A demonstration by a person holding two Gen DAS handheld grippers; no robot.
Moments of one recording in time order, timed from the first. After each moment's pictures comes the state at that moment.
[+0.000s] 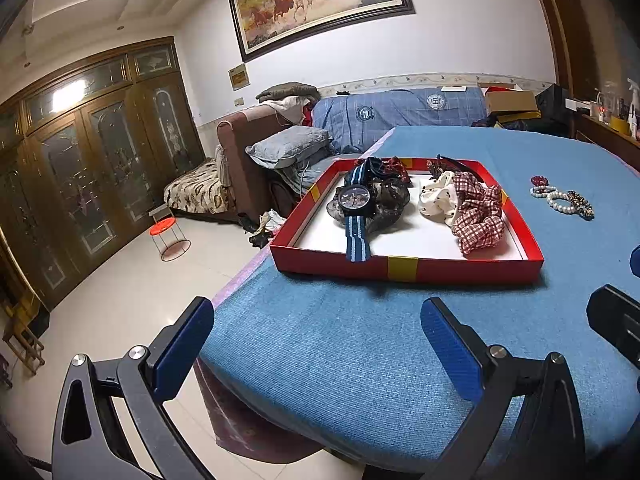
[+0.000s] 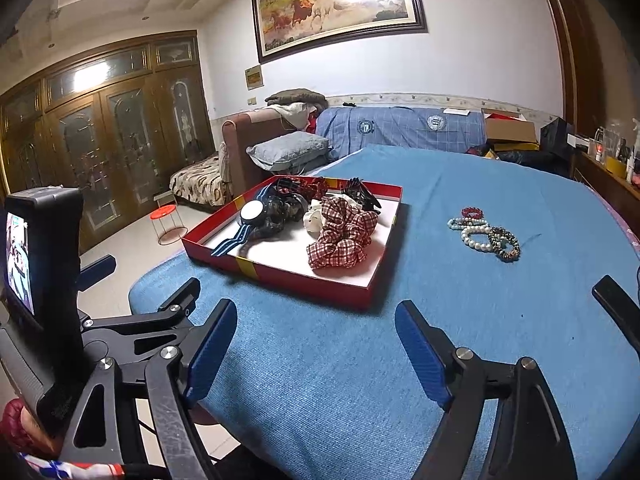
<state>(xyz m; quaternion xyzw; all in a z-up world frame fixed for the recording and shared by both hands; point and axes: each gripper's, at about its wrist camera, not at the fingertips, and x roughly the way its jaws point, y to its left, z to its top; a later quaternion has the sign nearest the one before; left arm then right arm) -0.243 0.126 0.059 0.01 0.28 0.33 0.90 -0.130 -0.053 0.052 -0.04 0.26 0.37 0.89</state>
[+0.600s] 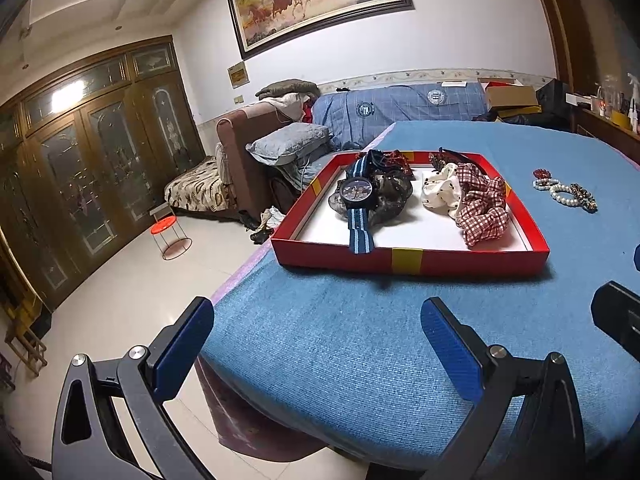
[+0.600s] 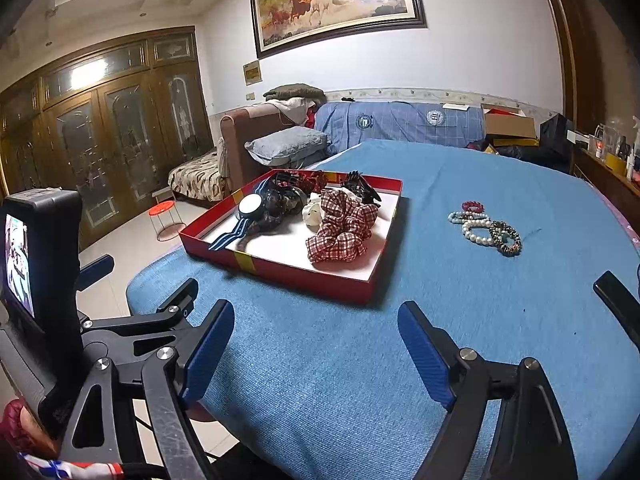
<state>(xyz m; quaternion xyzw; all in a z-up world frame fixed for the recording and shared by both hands) -0.247 0.130 0.053 0.01 0.29 0.33 0.90 -0.129 -0.049 0.049 -0.04 0.27 0.36 0.89</state>
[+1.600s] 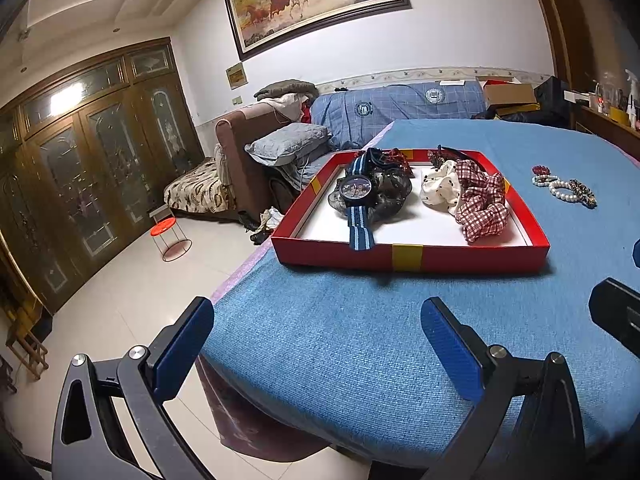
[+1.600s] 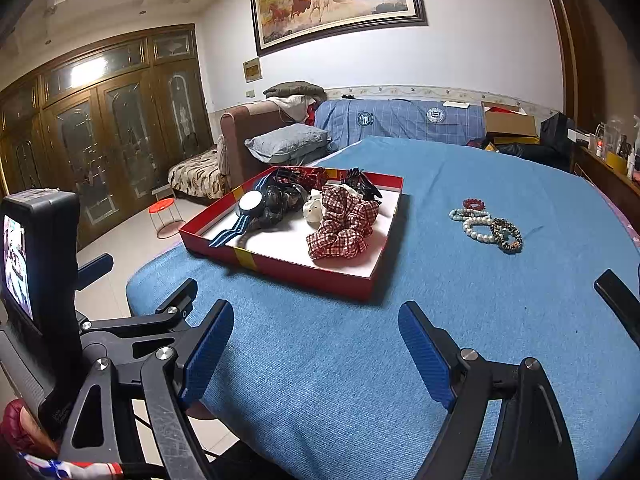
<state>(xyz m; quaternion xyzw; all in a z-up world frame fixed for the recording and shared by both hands) -0.246 0.131 0.053 0.01 0.29 0.33 0.90 -0.131 -0.048 0.045 -0.05 0.28 0.36 0.89</state>
